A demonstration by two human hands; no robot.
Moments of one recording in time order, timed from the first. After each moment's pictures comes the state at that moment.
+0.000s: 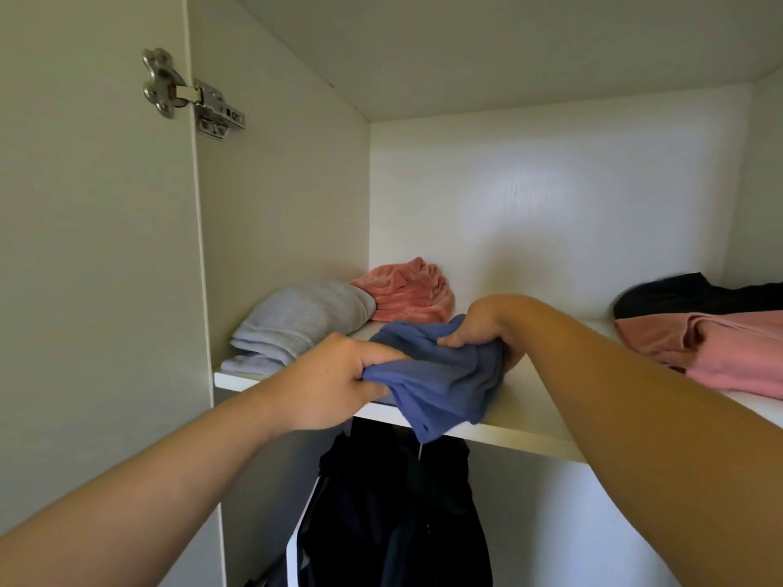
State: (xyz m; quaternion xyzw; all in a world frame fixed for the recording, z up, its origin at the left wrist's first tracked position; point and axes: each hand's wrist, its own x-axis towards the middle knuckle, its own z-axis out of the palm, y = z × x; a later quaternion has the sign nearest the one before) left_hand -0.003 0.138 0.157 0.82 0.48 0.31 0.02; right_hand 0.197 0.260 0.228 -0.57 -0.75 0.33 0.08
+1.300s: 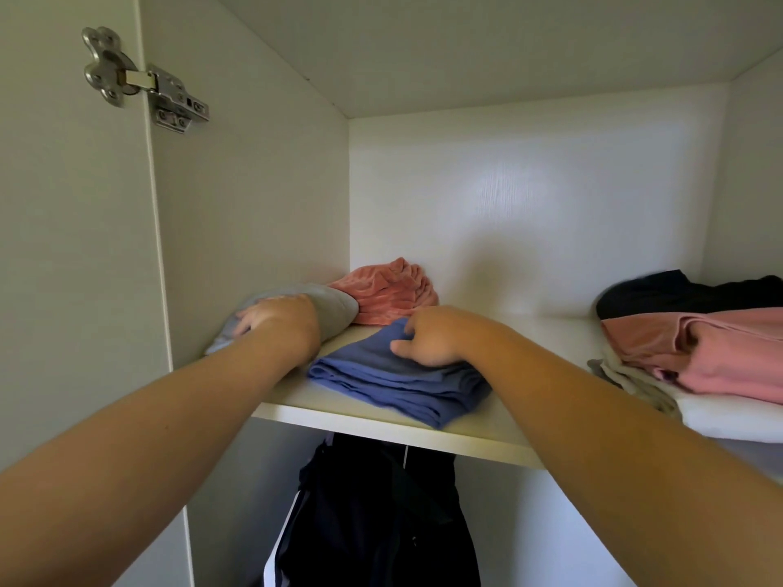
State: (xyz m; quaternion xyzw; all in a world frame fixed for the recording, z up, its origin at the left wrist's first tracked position) left_hand -0.060 0.257 0.197 0.44 0.89 0.02 -0.10; right_hand 0.163 0.286 0.210 -0.43 -0.90 -0.05 0.03
